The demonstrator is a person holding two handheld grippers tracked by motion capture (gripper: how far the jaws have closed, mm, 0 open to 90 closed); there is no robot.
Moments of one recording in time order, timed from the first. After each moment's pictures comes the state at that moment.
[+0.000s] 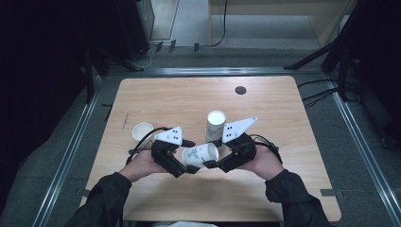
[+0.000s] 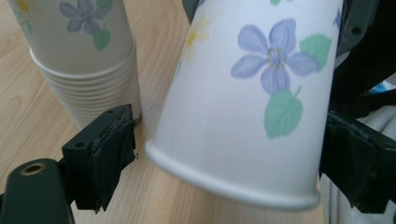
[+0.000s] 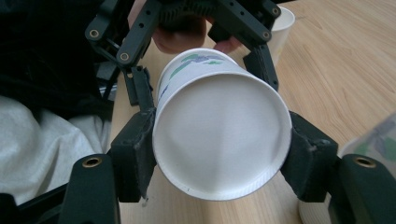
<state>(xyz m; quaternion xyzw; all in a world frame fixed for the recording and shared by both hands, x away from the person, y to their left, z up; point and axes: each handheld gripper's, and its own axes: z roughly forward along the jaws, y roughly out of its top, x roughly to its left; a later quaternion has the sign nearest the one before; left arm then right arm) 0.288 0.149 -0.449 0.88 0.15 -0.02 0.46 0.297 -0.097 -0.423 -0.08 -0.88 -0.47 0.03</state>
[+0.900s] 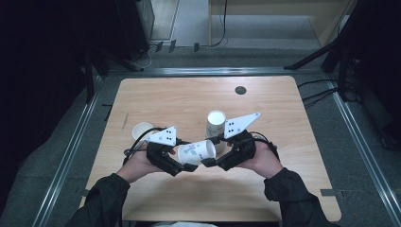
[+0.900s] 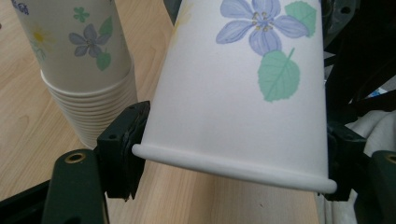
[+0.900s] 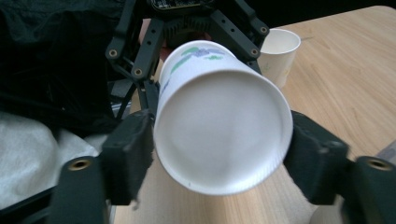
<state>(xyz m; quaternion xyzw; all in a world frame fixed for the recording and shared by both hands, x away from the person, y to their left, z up) 0.283 0.163 -0.441 0.87 0.14 0.00 0.48 0.302 -0.098 -0.417 -0.08 -0.86 -0.50 0.06</state>
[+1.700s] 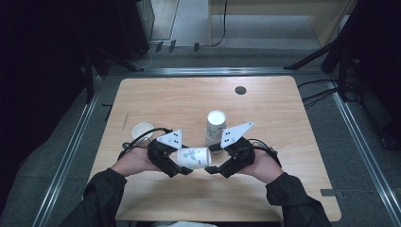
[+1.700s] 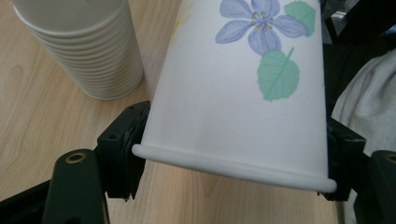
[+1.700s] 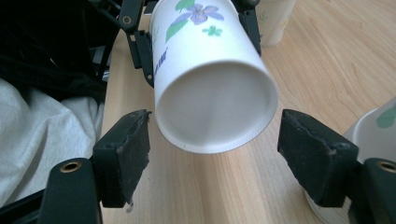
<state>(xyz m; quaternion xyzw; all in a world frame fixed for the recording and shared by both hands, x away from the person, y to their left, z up) 0.289 0.154 -0.447 0.93 0.11 -0.01 0.34 0.296 -0.098 -0.443 -0.08 -0.89 -0.44 0.03</state>
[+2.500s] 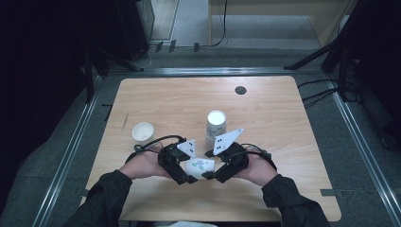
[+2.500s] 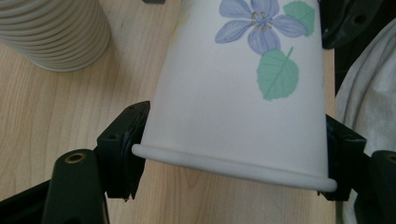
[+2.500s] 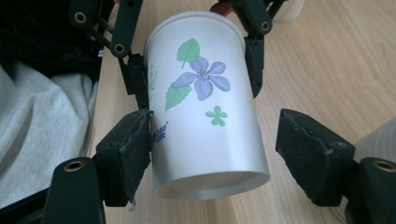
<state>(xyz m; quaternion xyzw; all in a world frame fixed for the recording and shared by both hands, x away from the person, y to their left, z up) 0.286 0.123 -0.466 0.96 0.11 -0.03 0.26 0.292 -0.082 -0.463 -0.06 -0.91 -0.40 0.03</state>
